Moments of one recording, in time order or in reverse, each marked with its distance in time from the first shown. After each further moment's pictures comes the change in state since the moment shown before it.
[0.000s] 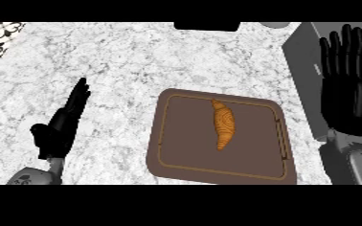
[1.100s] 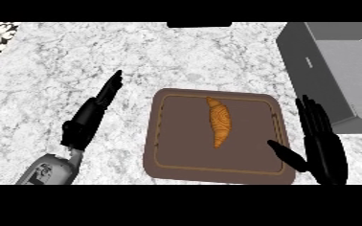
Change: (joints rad) left arm -0.121 -0.010 -0.133 -0.061 -0.057 -0.105 0.061; right arm 0.291 -0.222 0.367 0.178 1.152 -0.397 0.429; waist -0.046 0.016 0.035
